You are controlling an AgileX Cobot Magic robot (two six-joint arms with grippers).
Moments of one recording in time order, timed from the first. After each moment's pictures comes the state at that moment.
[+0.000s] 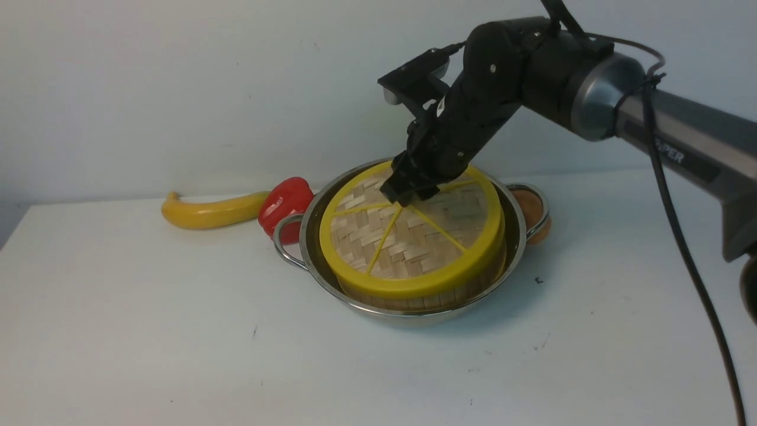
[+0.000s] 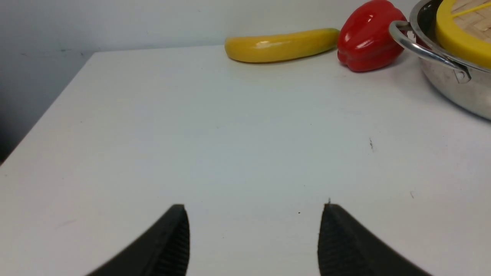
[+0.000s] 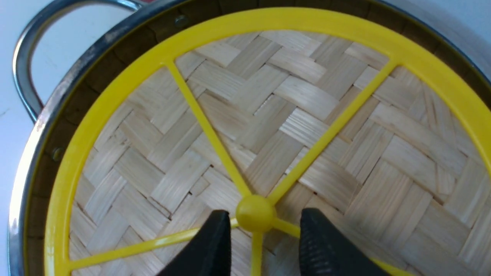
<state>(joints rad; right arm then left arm) 0.52 2.26 -2.11 0.20 1.09 -0.34 0.07 0.00 0.01 0.03 0.35 0.00</state>
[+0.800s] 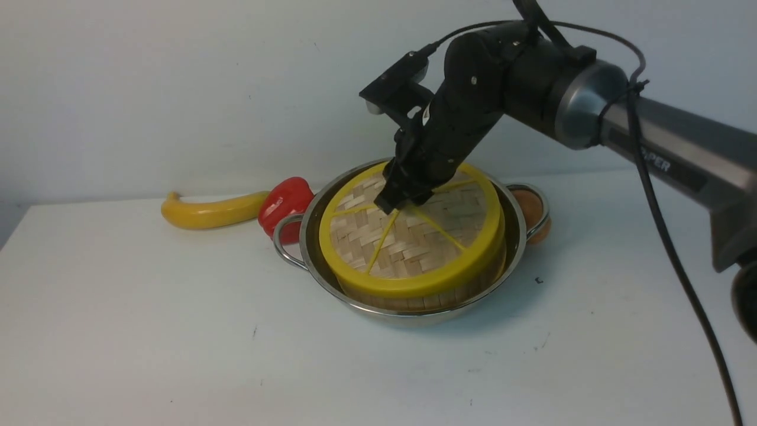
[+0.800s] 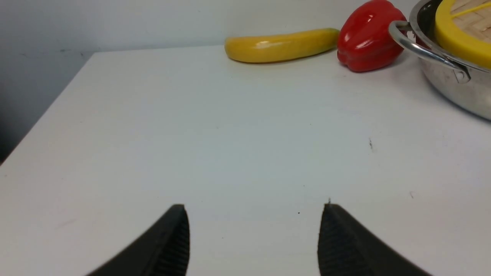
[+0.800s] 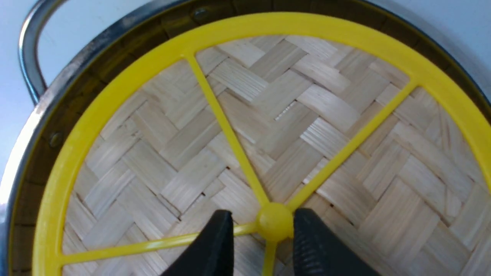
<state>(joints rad) 0.56 2.26 -2.11 0.12 1.07 -0.38 0.07 0.00 0.01 0.03 0.35 0.00</state>
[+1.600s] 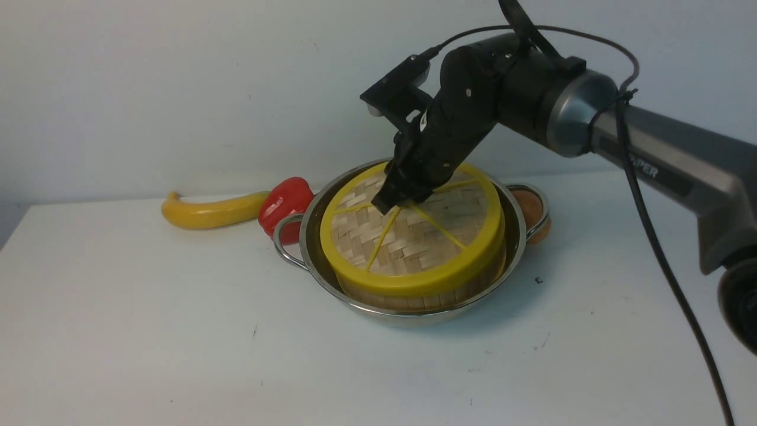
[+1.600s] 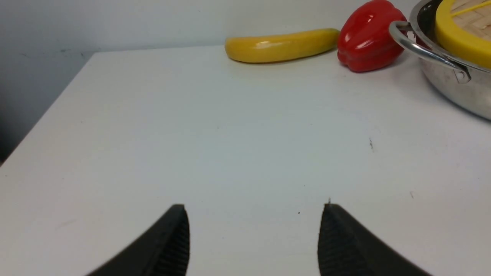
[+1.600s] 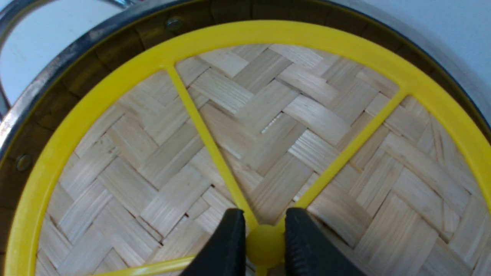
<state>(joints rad) 0.56 2.29 -2.11 0.09 1.02 -0.33 0.07 0.00 0.01 0.03 0.35 0.00</state>
